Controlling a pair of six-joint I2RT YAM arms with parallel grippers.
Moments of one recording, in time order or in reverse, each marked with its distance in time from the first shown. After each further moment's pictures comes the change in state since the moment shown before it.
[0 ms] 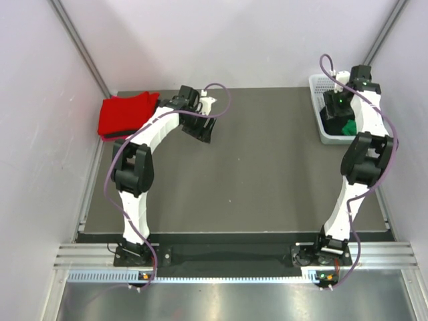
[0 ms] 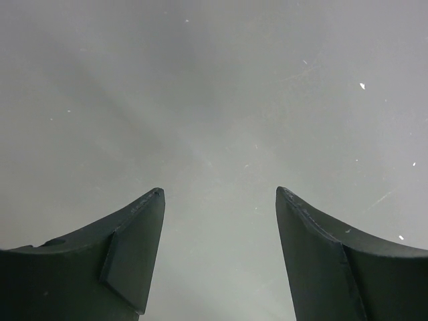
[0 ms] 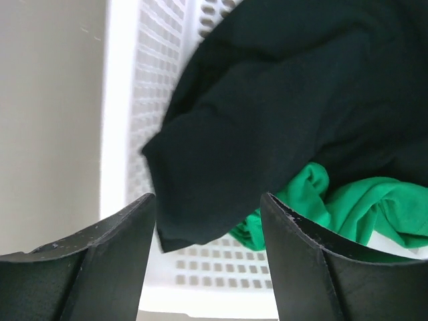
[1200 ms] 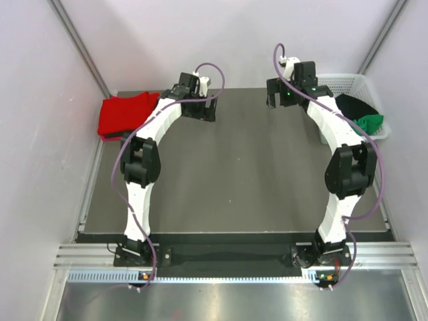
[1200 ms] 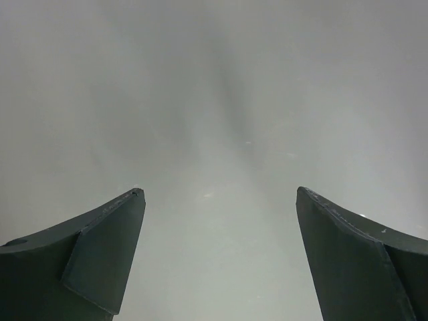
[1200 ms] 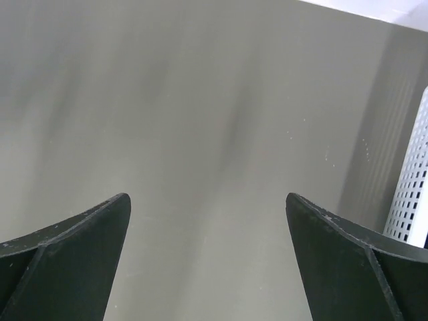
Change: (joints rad) left arm 0.027 0.180 0.285 0.085 -0.126 -0.250; right arm 0.410 -0.183 -0.196 0.333 -0.008 0.362
